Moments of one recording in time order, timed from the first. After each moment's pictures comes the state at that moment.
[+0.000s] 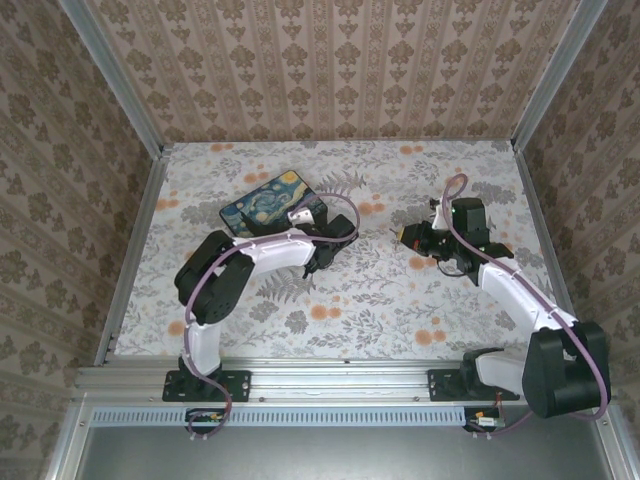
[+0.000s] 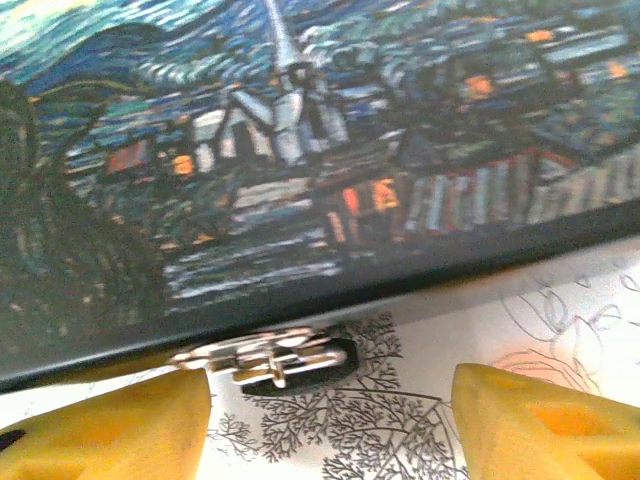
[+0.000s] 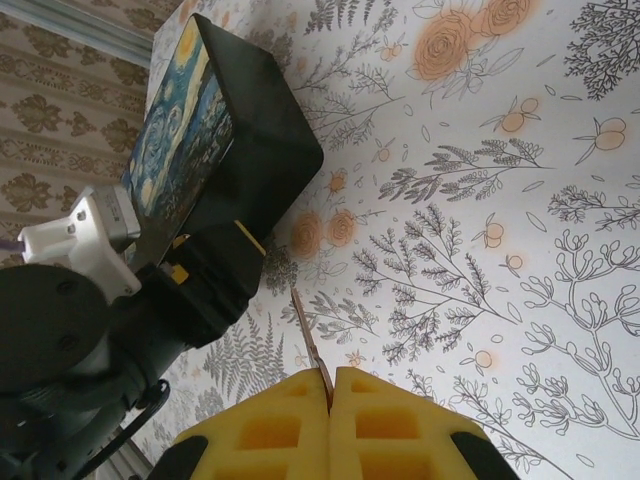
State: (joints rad) left arm -0.88 1.96 1.28 -0.65 -0.74 -1.13; right arm 0.11 1.19 0.72 -0.21 -0.58 0.60
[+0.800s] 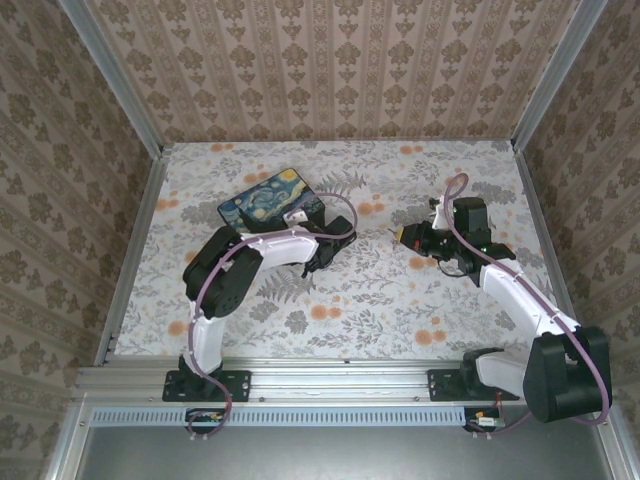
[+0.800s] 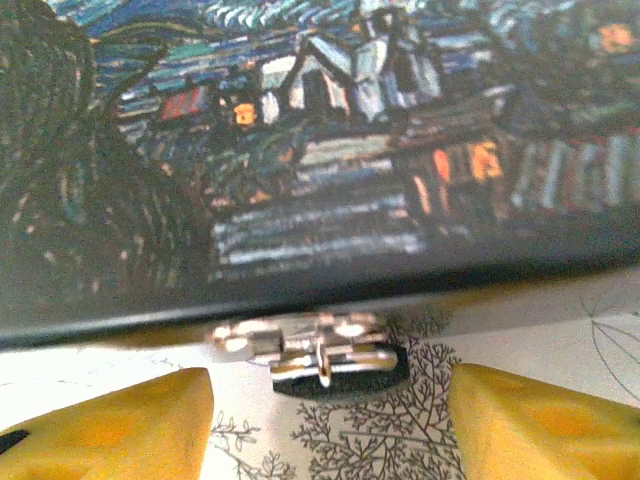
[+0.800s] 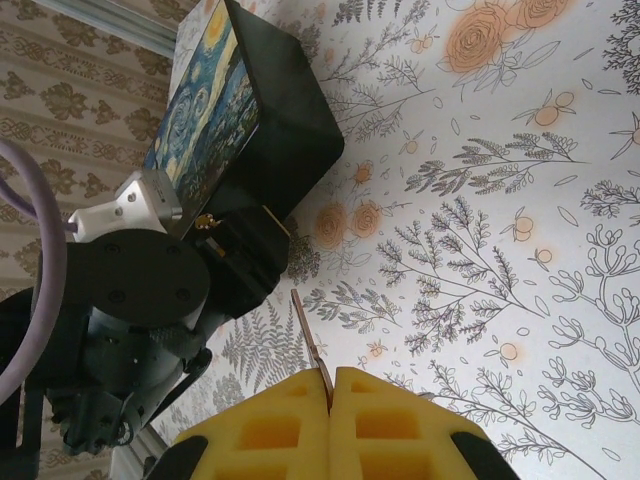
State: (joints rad) left arm -0.87 2.02 1.31 -0.72 -0.80 -1.20; right arm 0.11 1.18 0.72 -0.22 -0.62 0.60
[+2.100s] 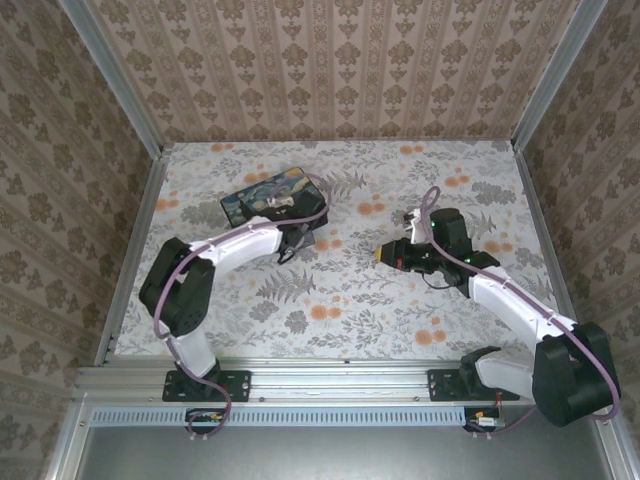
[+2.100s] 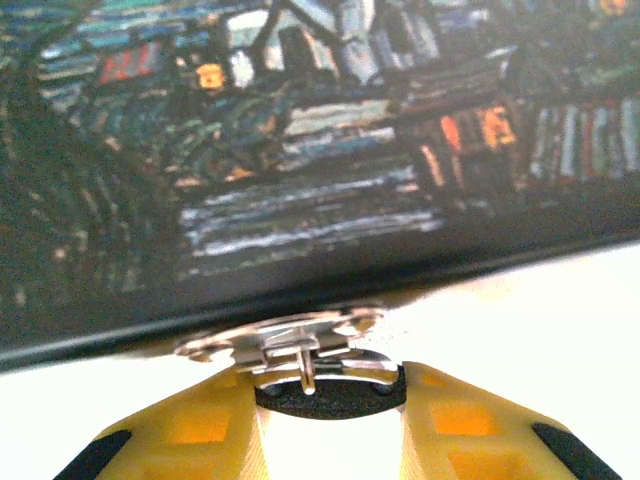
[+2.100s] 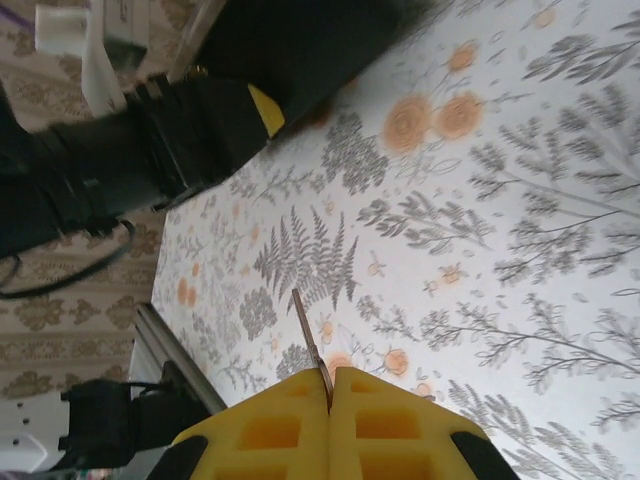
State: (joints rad) left arm -0.71 1.74 1.22 -0.65 -0.35 -0.90; right arm 0.31 1.17 0.65 -0.14 -0.65 0.62
